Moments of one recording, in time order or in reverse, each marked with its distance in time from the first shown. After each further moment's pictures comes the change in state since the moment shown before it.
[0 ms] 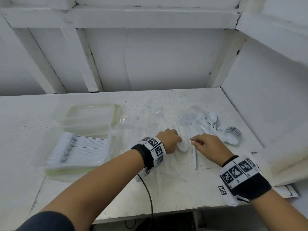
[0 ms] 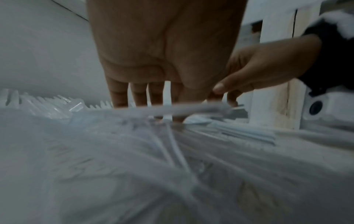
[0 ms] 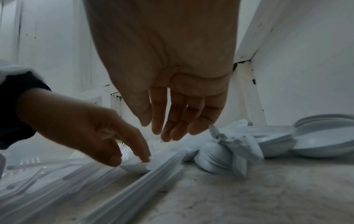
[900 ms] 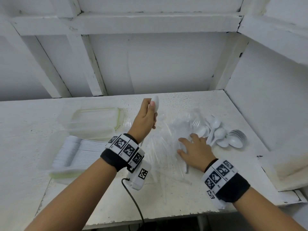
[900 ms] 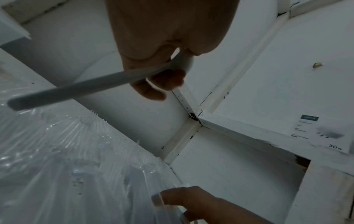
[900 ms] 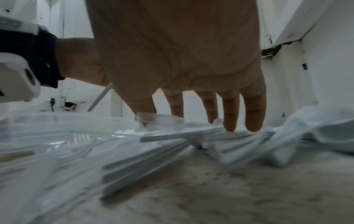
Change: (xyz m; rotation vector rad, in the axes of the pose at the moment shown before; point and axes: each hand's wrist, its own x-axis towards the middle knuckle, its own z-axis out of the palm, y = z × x) left_hand -0.061 -0.035 -0.053 -1.202 0.802 -0.034; right_hand 0.011 -0.039 0.032 -0.291 -0.117 0.113
